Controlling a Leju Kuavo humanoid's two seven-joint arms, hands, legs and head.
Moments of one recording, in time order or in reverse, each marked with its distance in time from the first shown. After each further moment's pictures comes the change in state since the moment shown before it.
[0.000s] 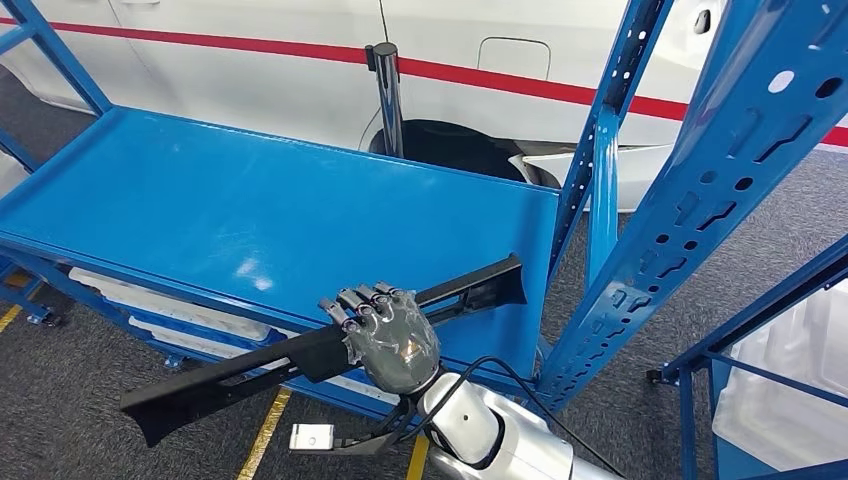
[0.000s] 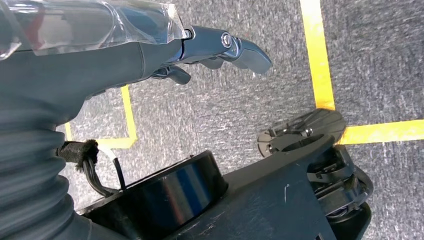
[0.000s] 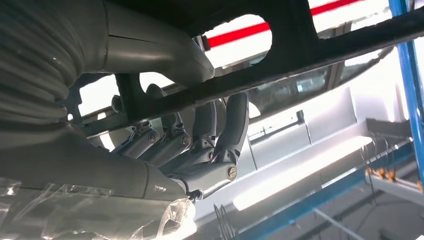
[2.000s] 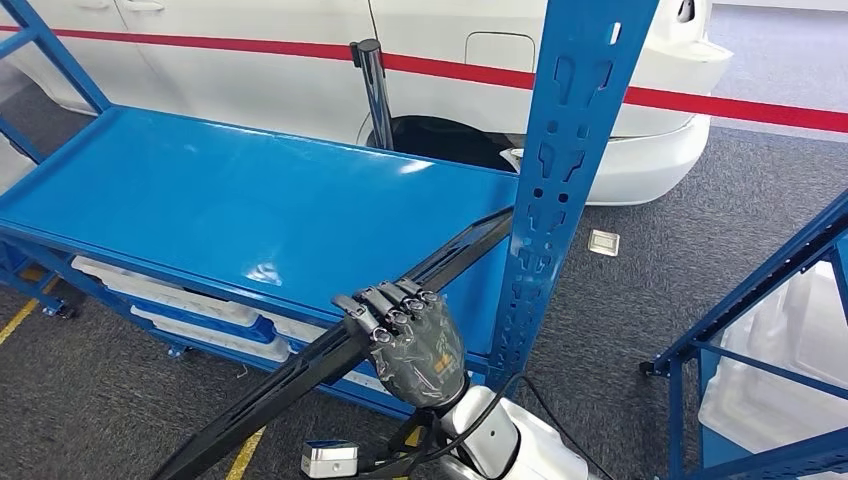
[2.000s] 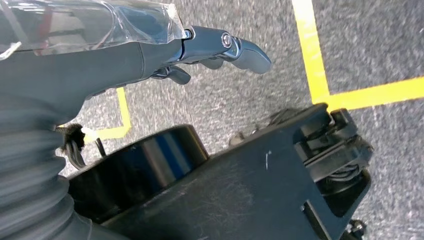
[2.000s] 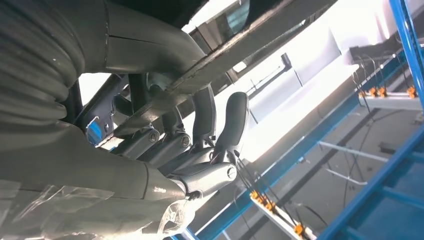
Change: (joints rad) left arm -0.022 -0.016 -0.010 0.000 -0.037 -0.022 0.000; right arm 0.070 -0.033 -0.086 -0.132 0.007 -0.151 -0.043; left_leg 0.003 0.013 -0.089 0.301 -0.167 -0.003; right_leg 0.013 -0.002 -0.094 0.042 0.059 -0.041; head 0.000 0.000
